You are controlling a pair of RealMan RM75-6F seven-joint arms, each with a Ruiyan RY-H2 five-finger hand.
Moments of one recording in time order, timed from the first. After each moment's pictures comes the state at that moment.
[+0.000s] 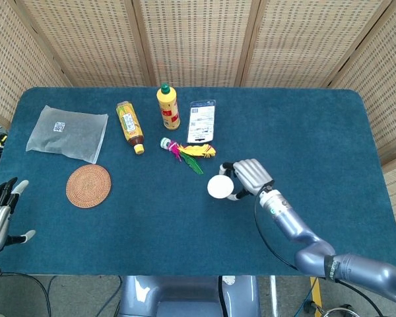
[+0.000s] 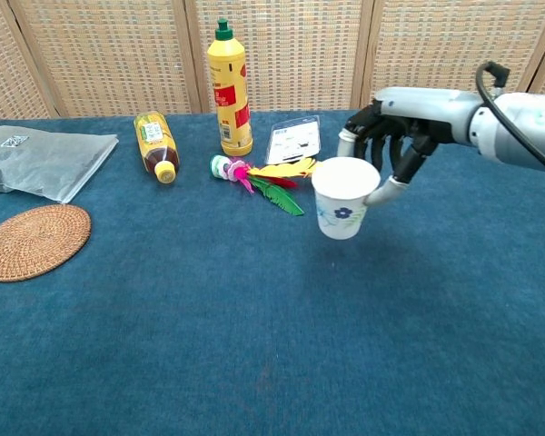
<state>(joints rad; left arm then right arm) -0.14 -1.00 -0.05 -1.87 1.29 1.36 0.24 0.82 -1.45 0.27 -1.50 -1.13 0.78 -0.06</state>
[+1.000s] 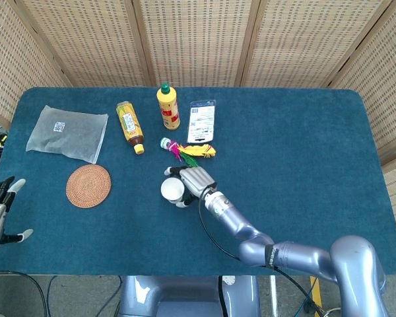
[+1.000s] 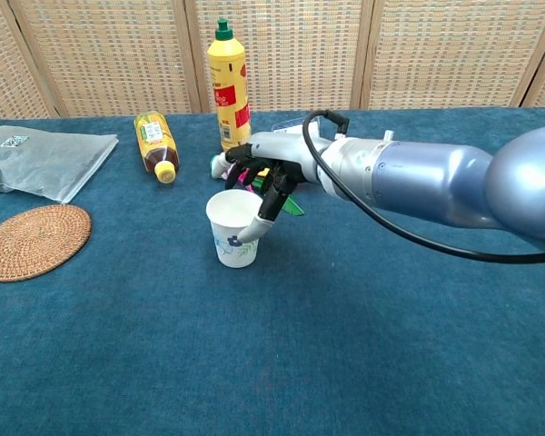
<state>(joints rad) -0.15 -0.96 -0.05 -1.85 1.29 1.32 0.16 1.05 -1.75 0.33 -1.30 -0.89 0.67 -0.14</state>
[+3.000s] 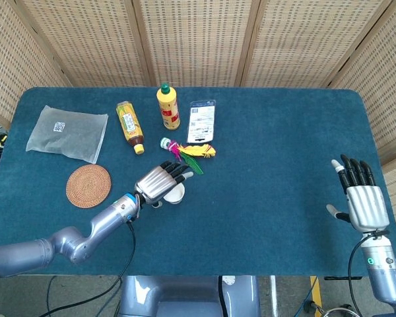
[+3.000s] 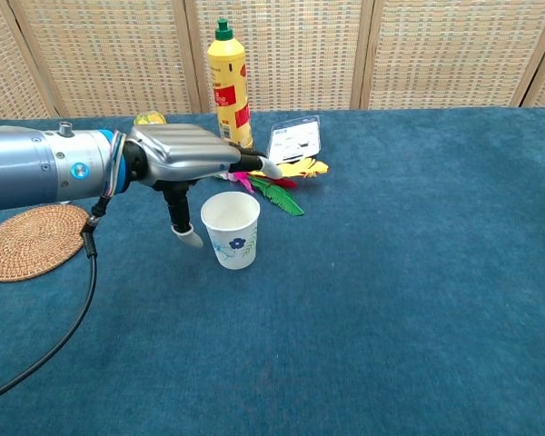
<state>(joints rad) -0.95 -1.53 -0.19 -1.43 1.21 0.66 0.51 0.30 -1.20 0.09 -1.52 -1.38 1.44 -0.12</state>
